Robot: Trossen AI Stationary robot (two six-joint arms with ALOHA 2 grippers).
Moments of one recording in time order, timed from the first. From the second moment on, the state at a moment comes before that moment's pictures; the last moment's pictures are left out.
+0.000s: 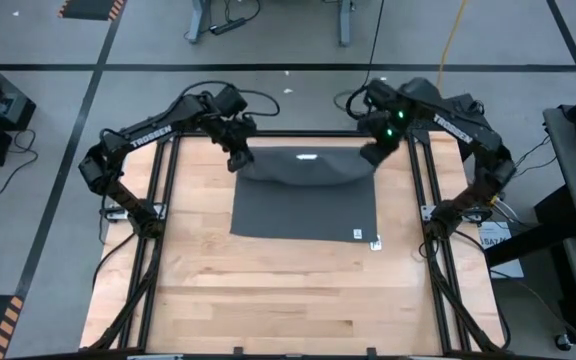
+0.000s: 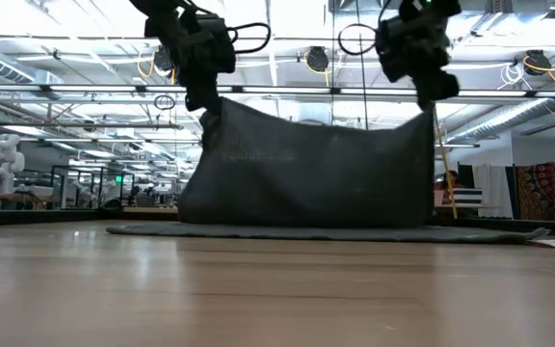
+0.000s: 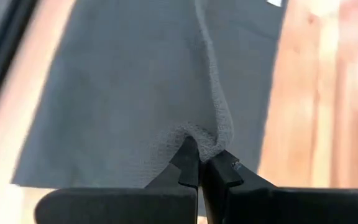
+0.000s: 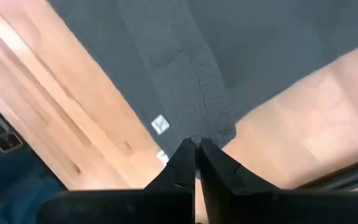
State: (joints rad) left arm 0.64 1.58 1.46 -1.02 0.47 0.29; right arm -0.76 1.55 1.58 -1.55 -0.35 0.01
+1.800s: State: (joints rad) left arm 0.37 1.58 1.17 -0.94 0.33 0.25; right arm -0.38 1.42 1.01 -1.11 -0.39 0.25
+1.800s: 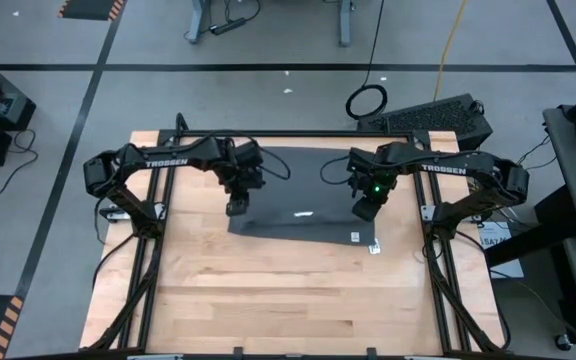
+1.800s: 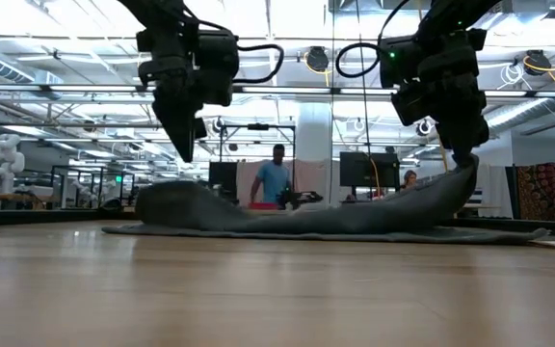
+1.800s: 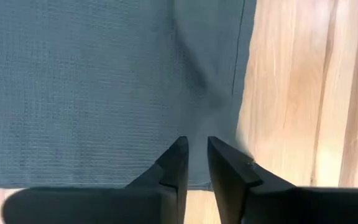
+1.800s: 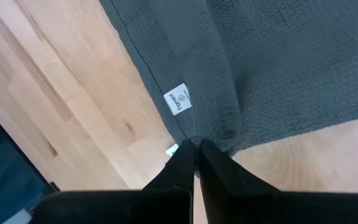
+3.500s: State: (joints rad) left arm -0.24 1.40 0.60 -0.33 -0.24 -0.46; right arm -0.38 1.42 1.01 -1.00 -0.39 0.31
